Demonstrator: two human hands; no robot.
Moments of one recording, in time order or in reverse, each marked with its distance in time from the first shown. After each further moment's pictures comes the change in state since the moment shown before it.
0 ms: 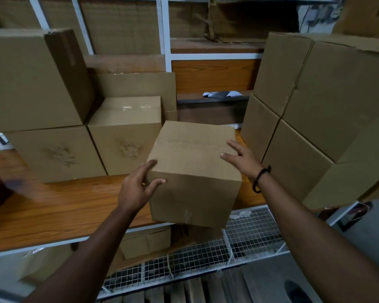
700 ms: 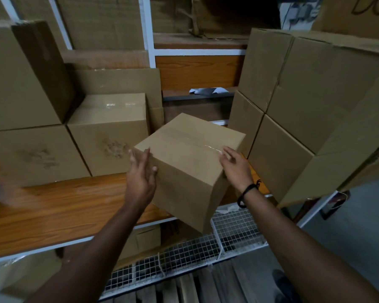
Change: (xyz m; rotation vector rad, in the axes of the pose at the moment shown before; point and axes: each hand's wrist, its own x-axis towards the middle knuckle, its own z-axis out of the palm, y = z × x) left_hand 0.013 0.024 0.046 -0.037 0.030 -0.151; right_hand -0.028 0.027 0.017 0.107 0.288 0.069
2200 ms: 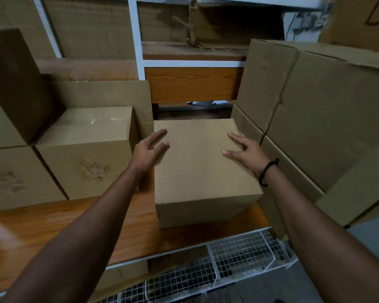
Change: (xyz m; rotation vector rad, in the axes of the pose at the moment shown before) left_hand 0.165 0.052 0.053 -0.409 -0.242 -0.031; right_hand 0.156 -0.024 -0.070 -0.115 -0.263 -0.141
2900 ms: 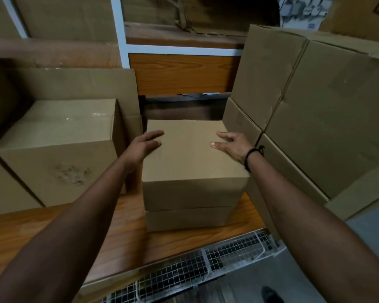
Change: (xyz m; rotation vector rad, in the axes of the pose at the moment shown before) left_hand 0.063 -0.033 0.006 -0.204 -0.215 -0.171; right_hand 0.059 0.005 0.019 -0.007 0.010 0.173
